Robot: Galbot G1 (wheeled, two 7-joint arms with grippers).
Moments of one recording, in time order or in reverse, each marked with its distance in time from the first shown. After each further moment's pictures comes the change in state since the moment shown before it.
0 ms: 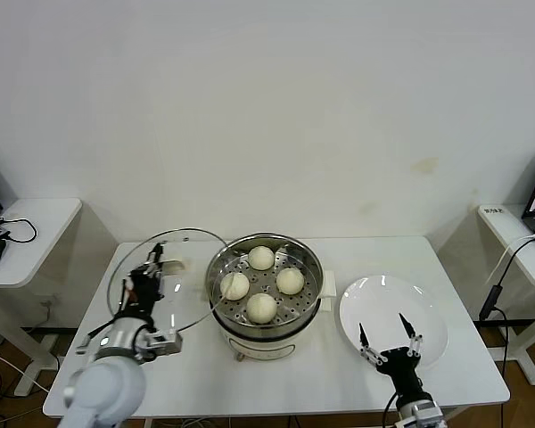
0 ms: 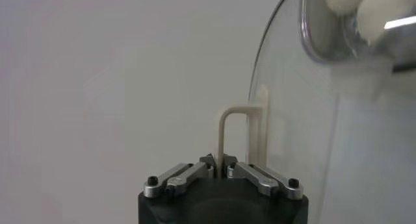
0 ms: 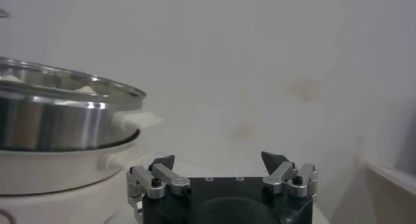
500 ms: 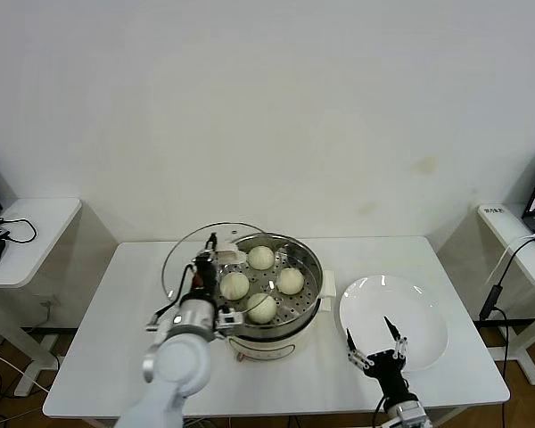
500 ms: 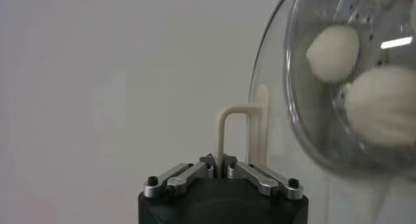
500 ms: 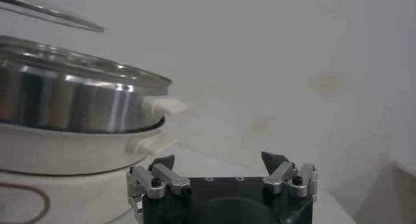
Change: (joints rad) left arm -0.182 -0.242 0.204 0.144 0.286 0.025 0.103; right arm 0.011 0.005 -0.039 -0.036 -0.046 0.006 0.000
